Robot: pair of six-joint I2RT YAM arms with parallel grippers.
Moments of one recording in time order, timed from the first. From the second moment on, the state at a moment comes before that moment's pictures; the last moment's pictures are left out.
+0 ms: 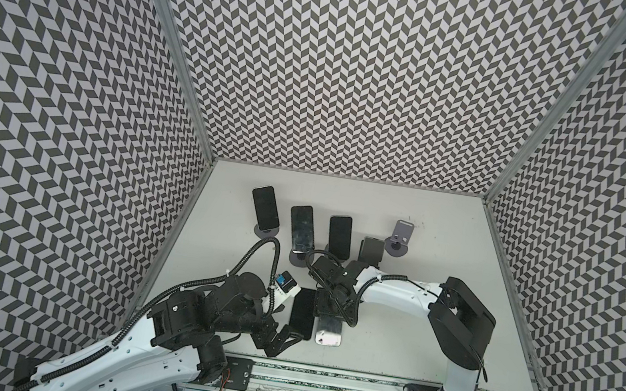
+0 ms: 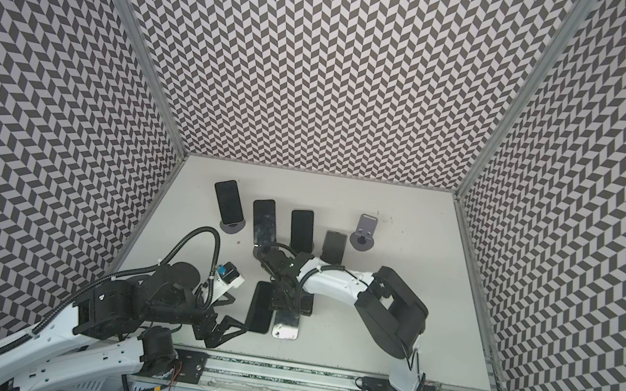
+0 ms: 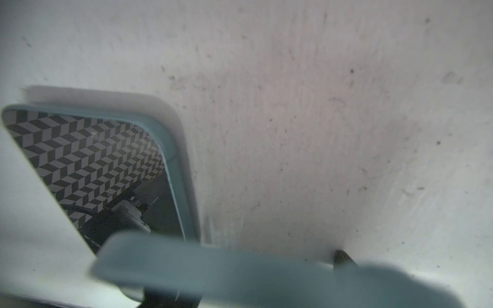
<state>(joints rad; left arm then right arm) -0.99 0.58 0.74 -0.91 0.20 -0.31 1.02 1.92 1.29 -0.83 -0.10 1.06</state>
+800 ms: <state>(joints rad) -0.99 0.58 0.74 -0.91 0.20 -0.31 1.02 1.92 1.29 -0.83 -0.11 1.07</state>
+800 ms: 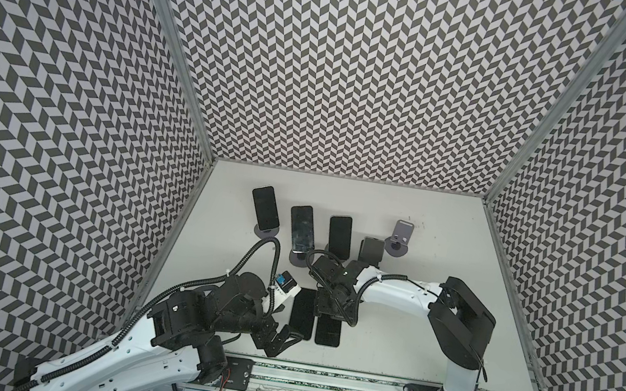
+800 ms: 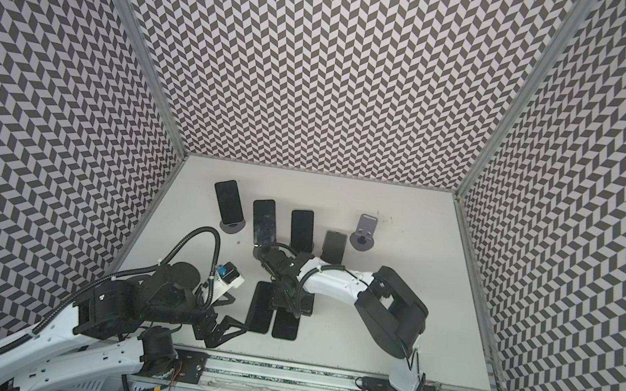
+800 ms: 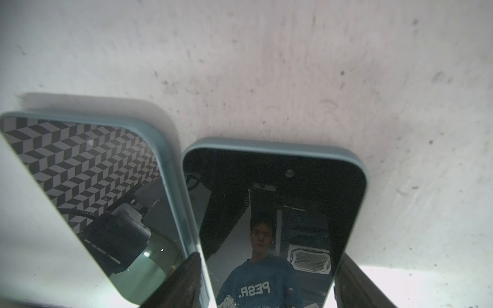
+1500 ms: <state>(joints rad) -0.99 0.57 0.74 -0.91 0.20 -0.31 1.01 1.92 1.29 -0.83 -0.13 1.10</state>
